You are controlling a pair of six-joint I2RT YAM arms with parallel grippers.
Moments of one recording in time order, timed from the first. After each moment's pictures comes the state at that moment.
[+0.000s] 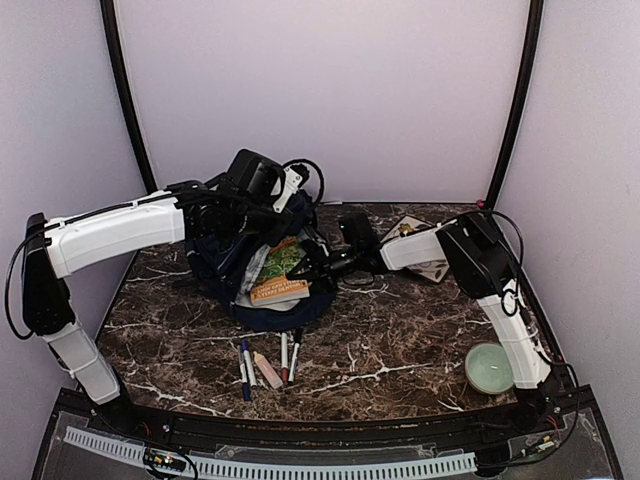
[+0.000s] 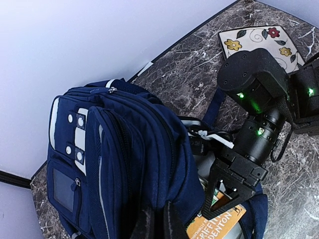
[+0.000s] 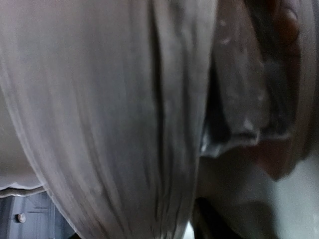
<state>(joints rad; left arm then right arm) -0.84 1.66 1.49 -0.48 -0.43 0.14 0.67 2.46 1.70 0.19 -1.11 0.99</state>
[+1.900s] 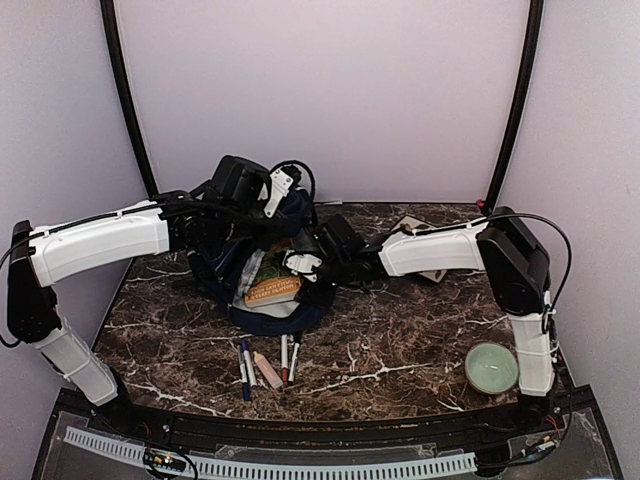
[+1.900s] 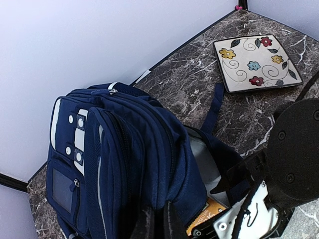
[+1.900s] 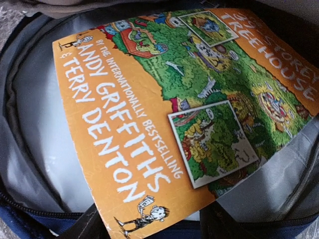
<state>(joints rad) -0.85 1.56 1.37 -0.39 -0.40 0.14 0.91 2.12 1.53 -0.23 -0.14 -0.48</state>
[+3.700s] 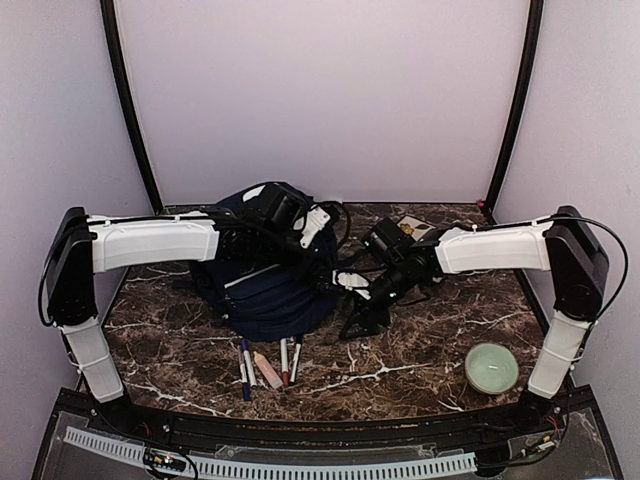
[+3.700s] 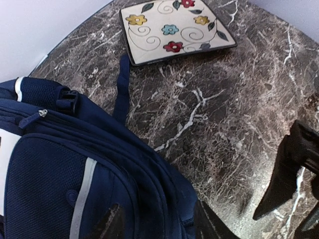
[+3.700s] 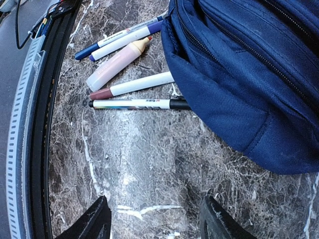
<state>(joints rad) -0.85 1.83 1.41 -0.34 -0.02 0.09 0.82 1.79 1.20 -0.51 -0.61 -0.53</state>
